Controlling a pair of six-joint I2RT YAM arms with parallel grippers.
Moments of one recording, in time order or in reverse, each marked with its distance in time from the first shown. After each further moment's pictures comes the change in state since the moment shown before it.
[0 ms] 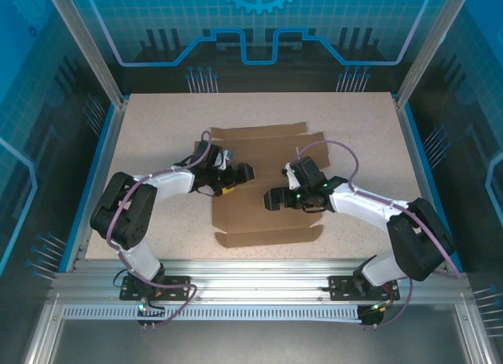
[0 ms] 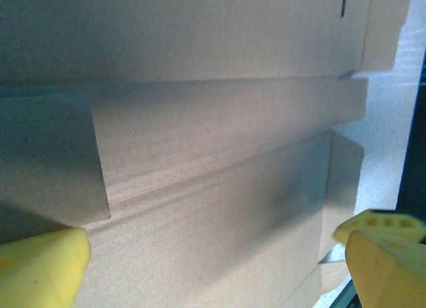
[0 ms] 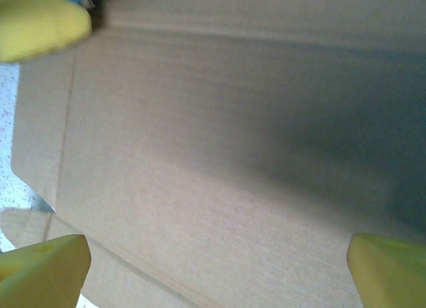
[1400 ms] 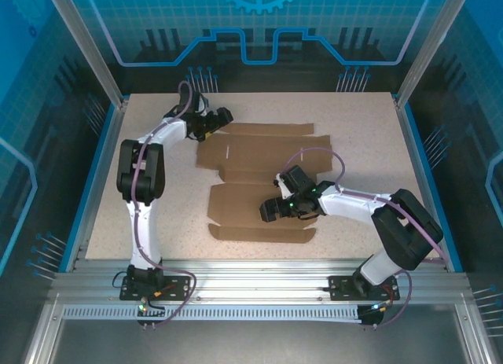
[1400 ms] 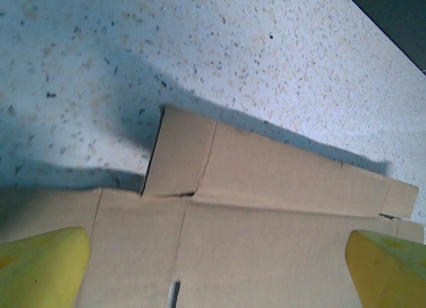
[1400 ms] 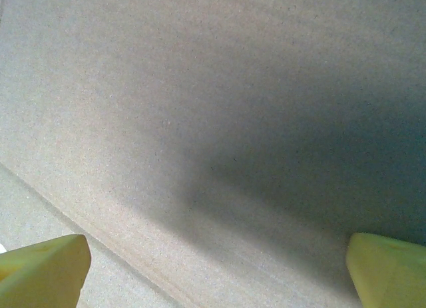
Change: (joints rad) left arm 0.254 0.512 0.789 -0.204 -0.139 0.112; right arm 0.071 0.082 -0.013 0.006 0.049 -0.051
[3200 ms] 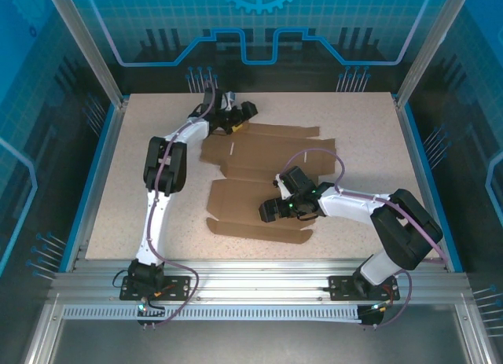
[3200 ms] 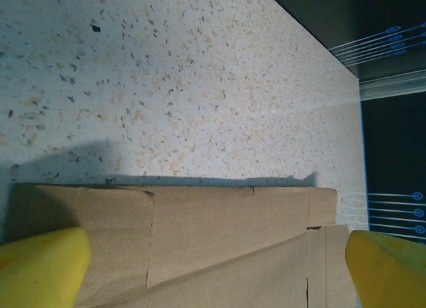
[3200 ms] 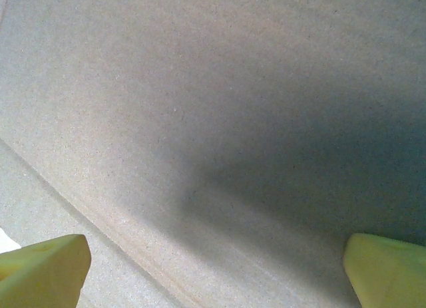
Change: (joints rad) left arm -0.099 0.301 0.331 0.135 0.185 -0.109; right arm 0.005 0.006 -0.016 0.042 0.001 0.001
